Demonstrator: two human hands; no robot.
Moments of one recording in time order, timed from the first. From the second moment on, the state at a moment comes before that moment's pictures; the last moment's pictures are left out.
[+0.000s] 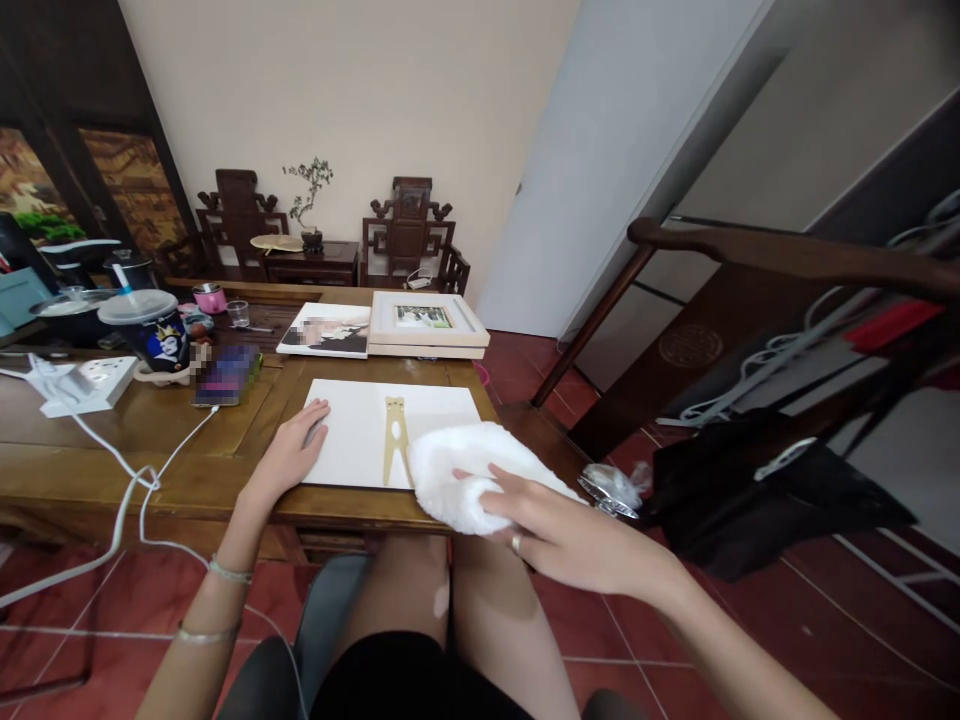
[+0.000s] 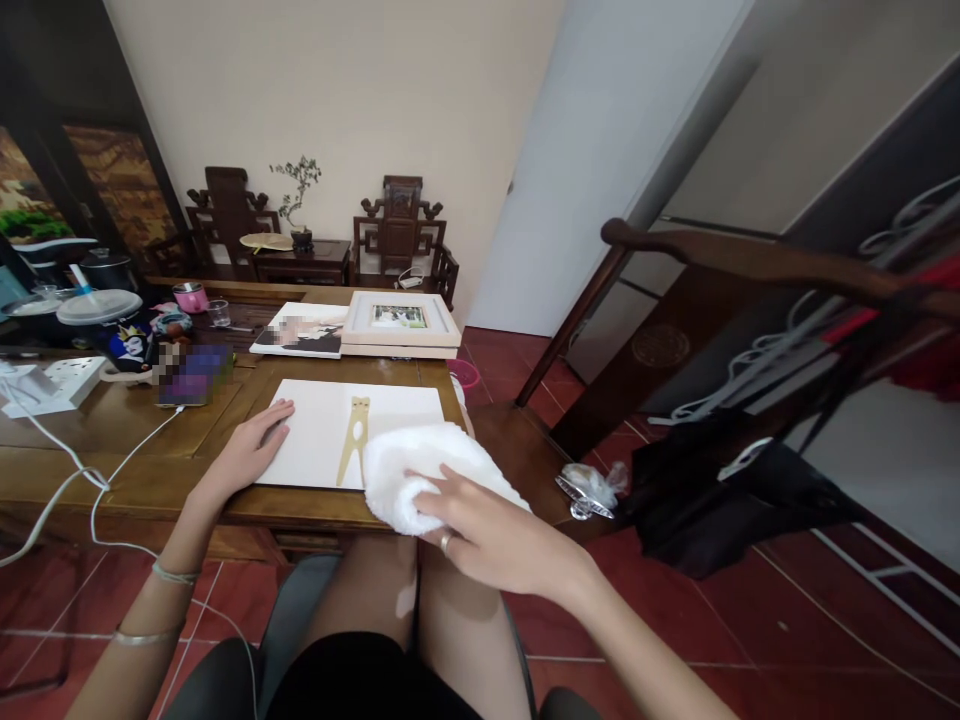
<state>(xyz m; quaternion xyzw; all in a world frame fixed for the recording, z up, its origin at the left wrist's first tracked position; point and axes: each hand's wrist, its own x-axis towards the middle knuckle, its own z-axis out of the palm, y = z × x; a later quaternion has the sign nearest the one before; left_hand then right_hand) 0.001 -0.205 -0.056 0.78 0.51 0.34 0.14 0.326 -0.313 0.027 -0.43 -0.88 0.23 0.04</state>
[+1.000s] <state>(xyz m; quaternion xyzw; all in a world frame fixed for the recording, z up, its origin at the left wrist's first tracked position) 0.002 -0.206 -0.053 0.78 0.51 0.33 0.15 0.339 -0.286 0.031 -0.43 -0.87 0.26 0.03</state>
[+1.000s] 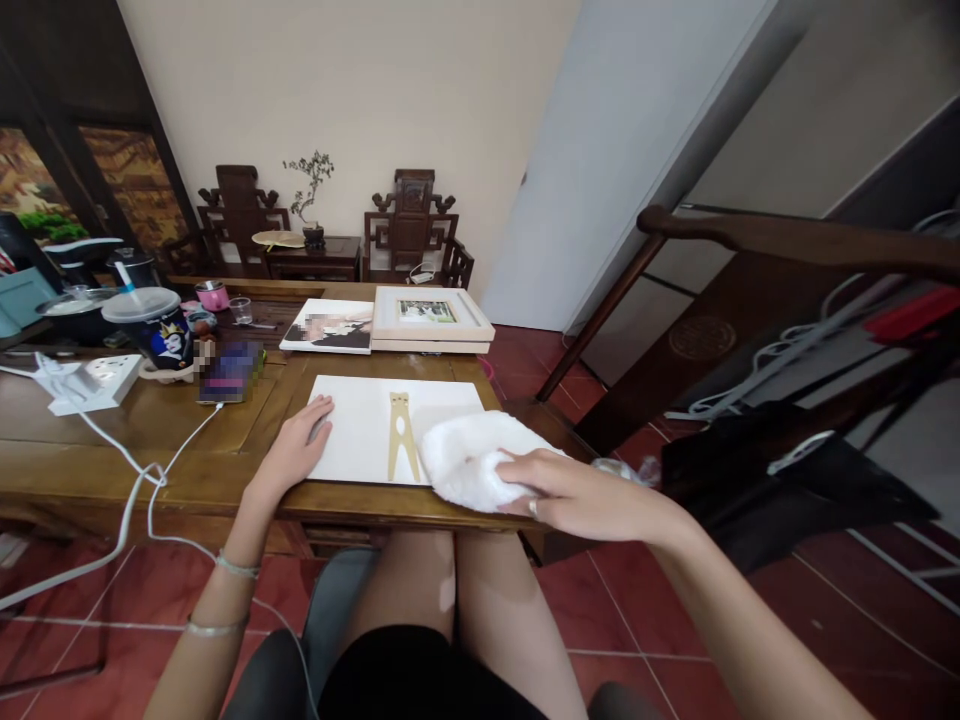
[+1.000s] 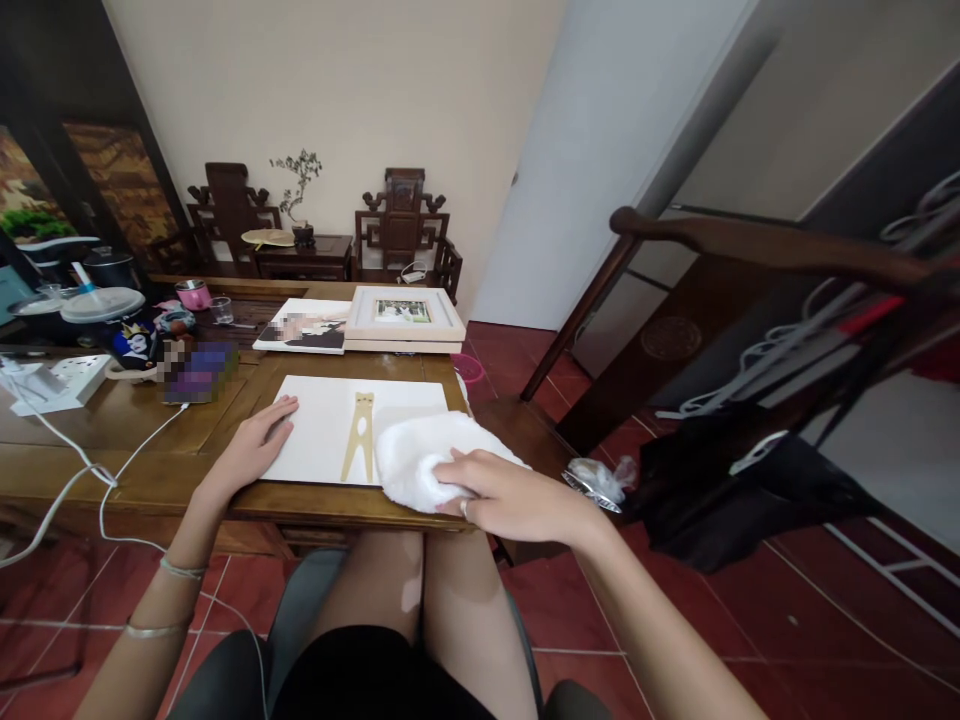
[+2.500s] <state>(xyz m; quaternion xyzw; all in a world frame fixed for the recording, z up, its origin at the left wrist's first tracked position) 0.000 -0.203 -0.055 0.78 0.51 0.33 0.14 0.281 -0.175 0.005 -0.50 -0.83 0.16 0.19</state>
